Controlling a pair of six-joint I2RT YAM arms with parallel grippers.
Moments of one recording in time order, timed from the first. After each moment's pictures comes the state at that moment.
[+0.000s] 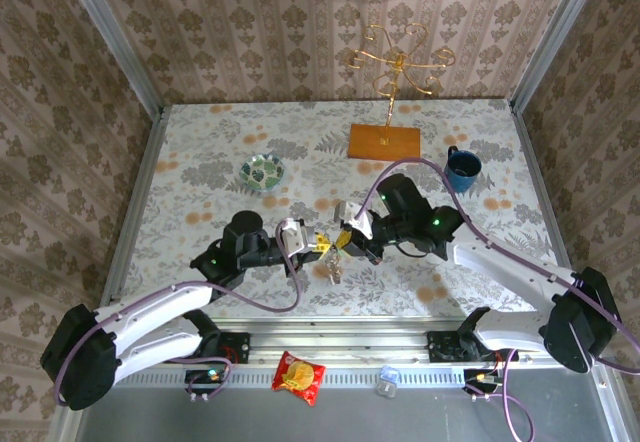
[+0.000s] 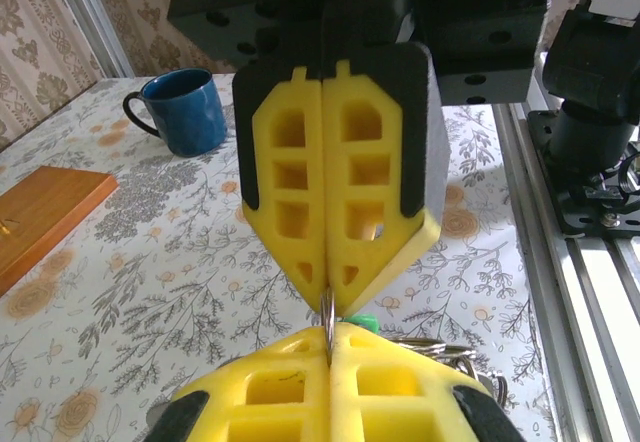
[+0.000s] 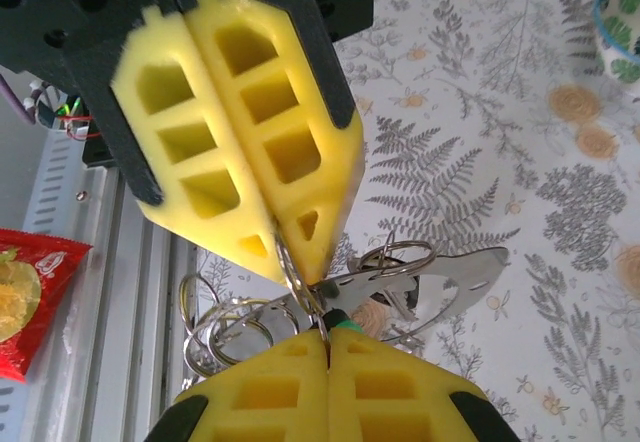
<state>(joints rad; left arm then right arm) -0.81 0.97 0.43 0.26 0.60 0.29 0.68 1.24 0.89 -0.43 -0.60 -0.42</state>
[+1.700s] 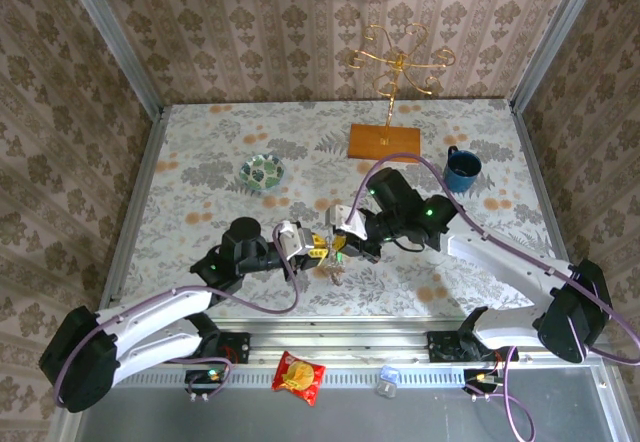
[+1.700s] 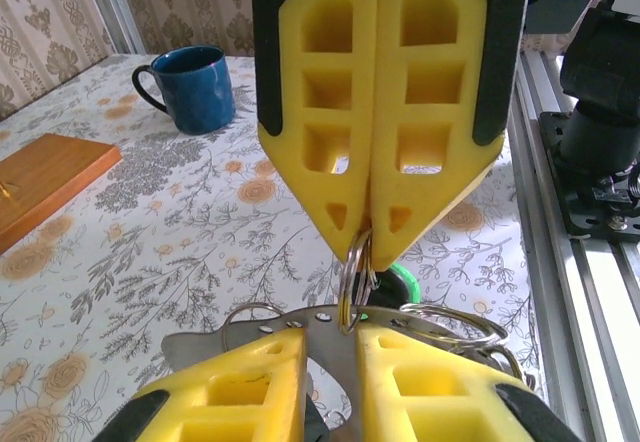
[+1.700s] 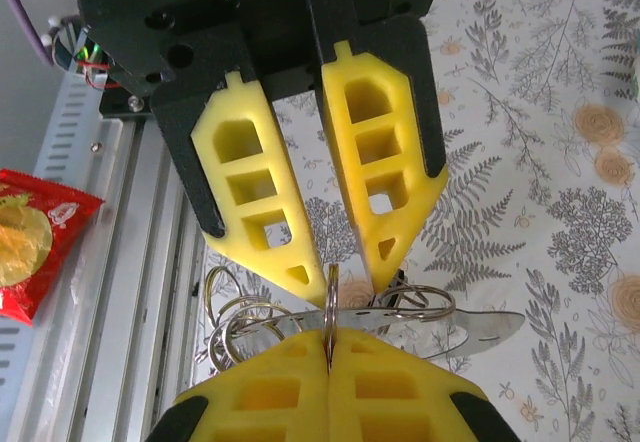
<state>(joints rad) -0.81 0.95 0.38 0.29 0.55 0.23 0.74 1.30 1.05 -0.64 -0.54 -0.59</state>
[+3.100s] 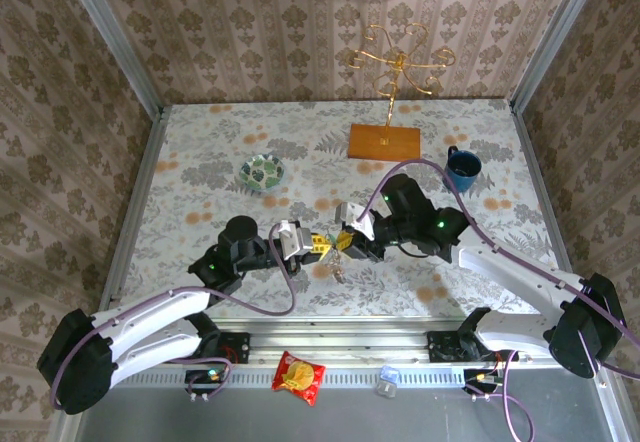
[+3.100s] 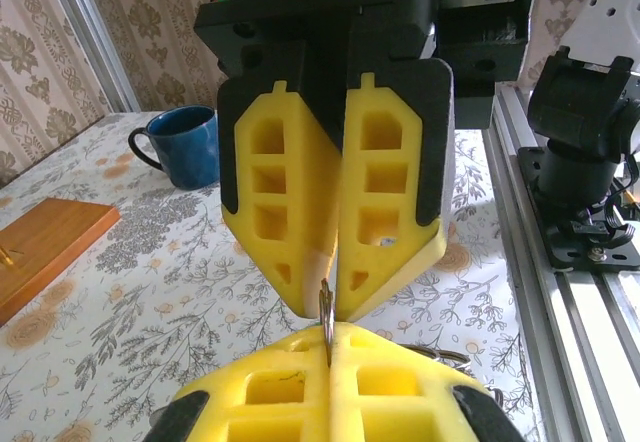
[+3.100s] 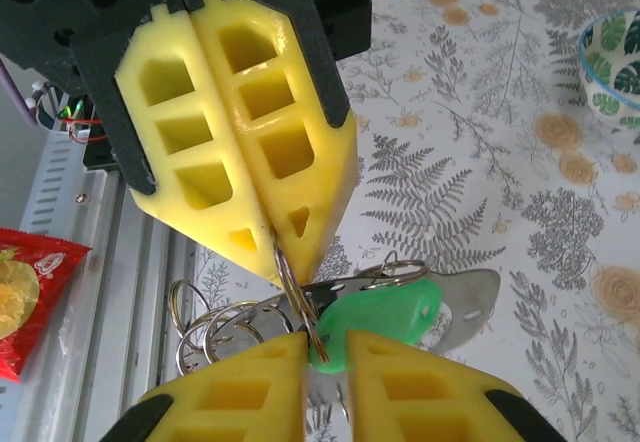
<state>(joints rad) -0.82 0.93 0.40 0.35 0.59 0.24 0.69 1.19 0.89 -0.43 -0.58 -0.44</state>
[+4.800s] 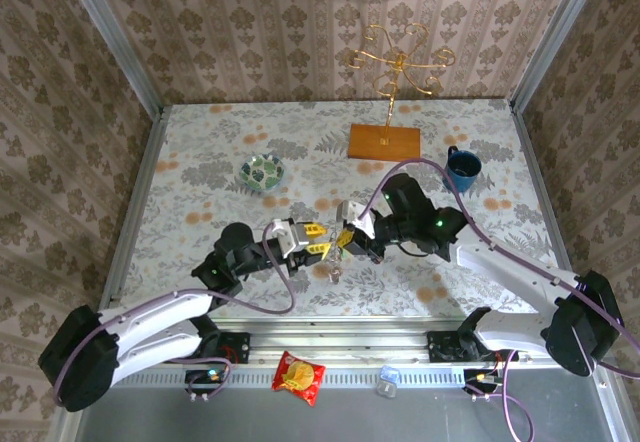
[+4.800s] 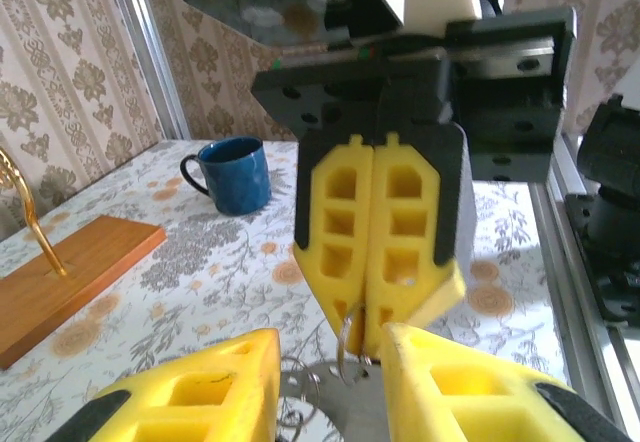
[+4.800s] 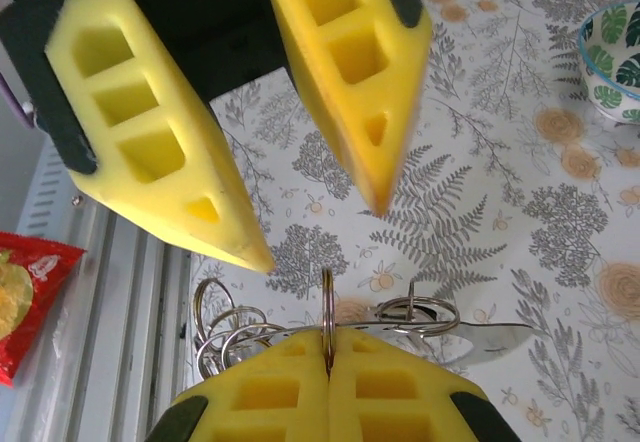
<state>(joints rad) -0.83 0.94 0.33 0.53 0.50 0.16 0.67 1.21 0.89 -0.41 -0.60 -0.45</state>
